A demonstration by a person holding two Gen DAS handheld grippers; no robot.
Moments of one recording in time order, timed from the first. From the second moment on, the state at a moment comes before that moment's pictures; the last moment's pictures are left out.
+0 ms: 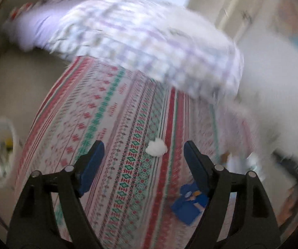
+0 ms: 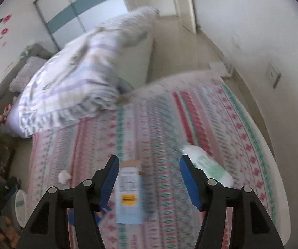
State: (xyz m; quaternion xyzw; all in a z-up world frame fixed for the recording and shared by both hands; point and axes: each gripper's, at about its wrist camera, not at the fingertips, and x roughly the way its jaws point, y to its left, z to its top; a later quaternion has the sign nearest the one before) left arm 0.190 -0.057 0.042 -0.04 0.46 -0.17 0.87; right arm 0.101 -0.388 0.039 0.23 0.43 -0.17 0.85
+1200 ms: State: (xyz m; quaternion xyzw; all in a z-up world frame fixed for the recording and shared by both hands) left arm 0.211 -0.093 0.043 -0.07 0.53 -0.28 0.80; right arm 0.112 -0.436 -0.034 0.19 0.53 -0.23 0.79
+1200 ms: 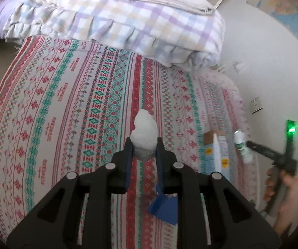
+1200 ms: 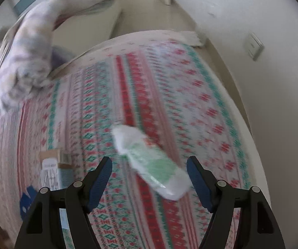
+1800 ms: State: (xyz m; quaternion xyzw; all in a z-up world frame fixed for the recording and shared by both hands) left arm 0.231 -0.023 0.057 -0.15 0.51 -0.26 0.81; right arm 0.111 -0.407 0.012 0.24 0.44 -0.13 0.86
